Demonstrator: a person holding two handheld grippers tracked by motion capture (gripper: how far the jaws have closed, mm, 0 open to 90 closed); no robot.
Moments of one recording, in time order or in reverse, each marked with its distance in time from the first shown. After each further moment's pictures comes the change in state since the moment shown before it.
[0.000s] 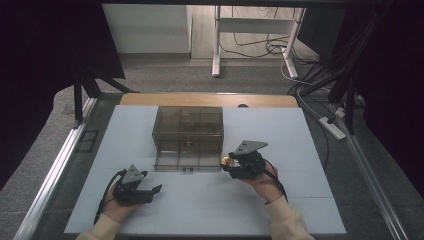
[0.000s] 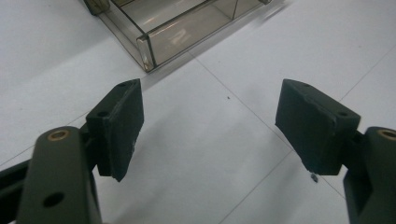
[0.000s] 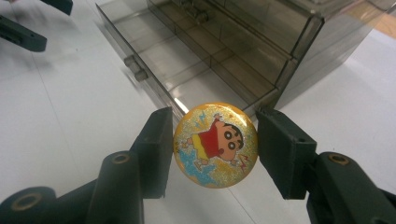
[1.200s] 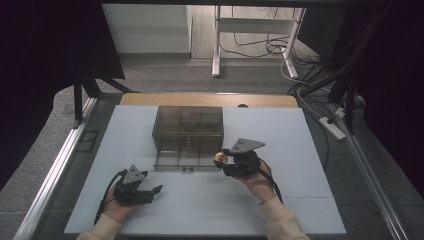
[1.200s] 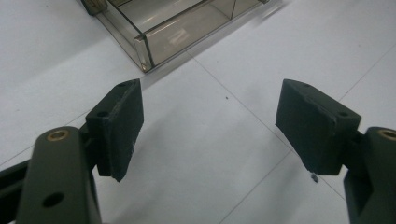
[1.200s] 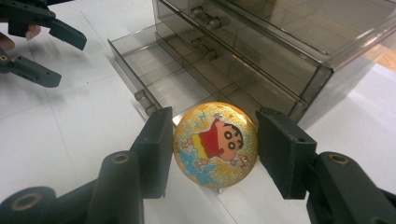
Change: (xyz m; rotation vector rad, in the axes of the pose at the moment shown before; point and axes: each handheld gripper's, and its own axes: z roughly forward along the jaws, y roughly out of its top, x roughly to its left) left arm -0.001 0.000 0.001 0.003 0.000 0.007; right arm 0.010 0.013 0.006 -0.086 0.000 -0.001
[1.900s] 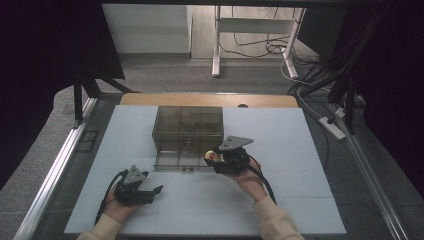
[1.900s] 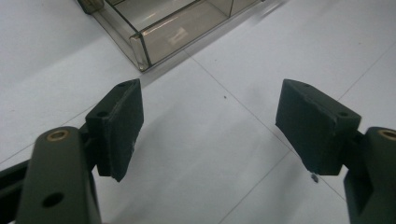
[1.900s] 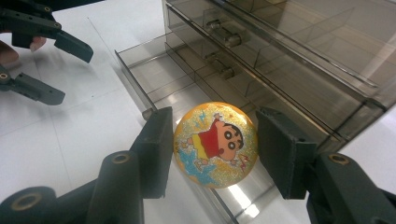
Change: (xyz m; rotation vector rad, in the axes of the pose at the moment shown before) left arm -0.001 0.000 0.002 0.005 -0.003 0.002; right arm 0.007 0.013 0.026 -0.003 0.030 -0.011
